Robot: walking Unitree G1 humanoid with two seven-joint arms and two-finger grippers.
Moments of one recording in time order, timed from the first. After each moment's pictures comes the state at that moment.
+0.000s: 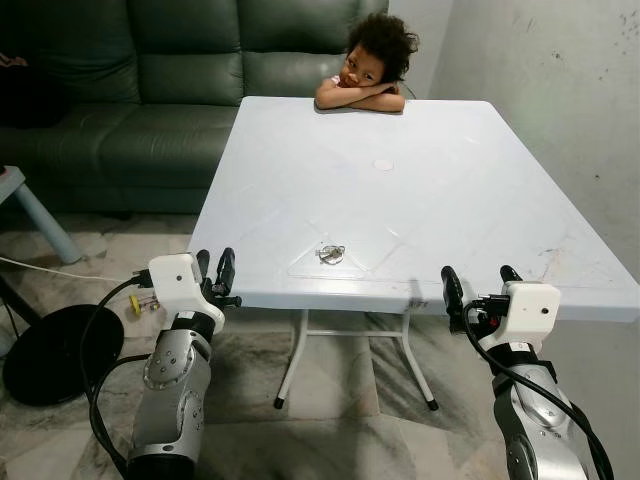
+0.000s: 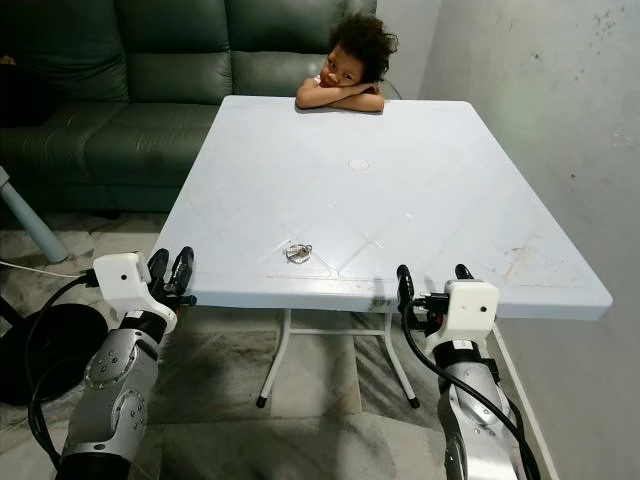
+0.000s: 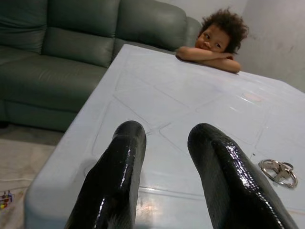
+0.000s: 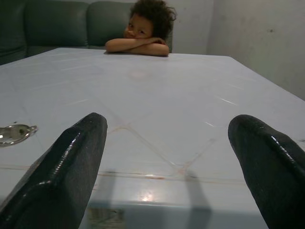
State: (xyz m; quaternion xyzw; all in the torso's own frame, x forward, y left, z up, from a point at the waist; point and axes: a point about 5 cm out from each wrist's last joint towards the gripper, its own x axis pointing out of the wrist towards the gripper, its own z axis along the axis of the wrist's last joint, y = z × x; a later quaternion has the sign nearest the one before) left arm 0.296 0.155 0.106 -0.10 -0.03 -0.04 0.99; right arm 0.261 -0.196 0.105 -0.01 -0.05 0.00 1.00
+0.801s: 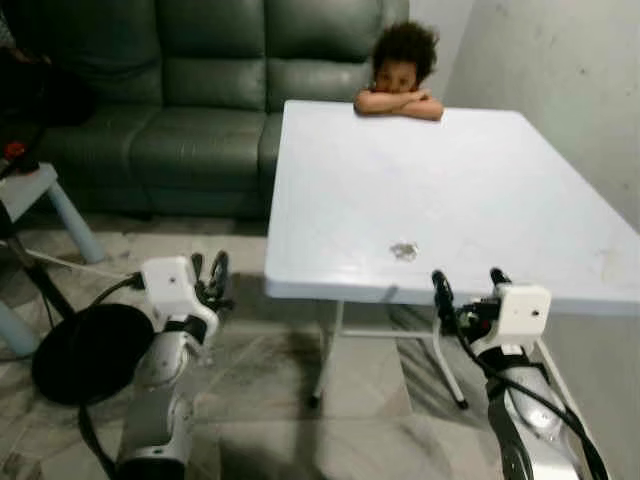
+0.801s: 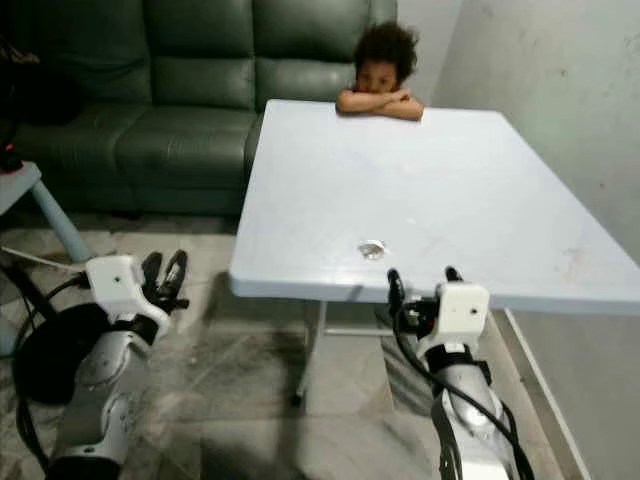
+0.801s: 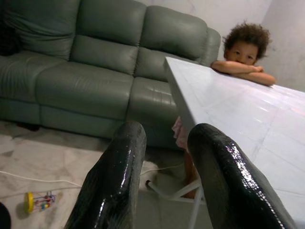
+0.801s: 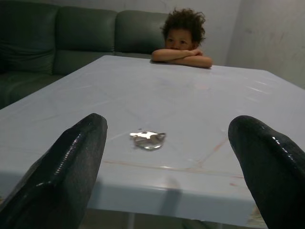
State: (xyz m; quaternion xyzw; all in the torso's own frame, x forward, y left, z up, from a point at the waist) left arm 0.293 0.168 0.106 -0.10 -0.02 -0.02 0.99; right arm 0.261 -0.185 0.109 0.00 -0.05 0.02 1.00
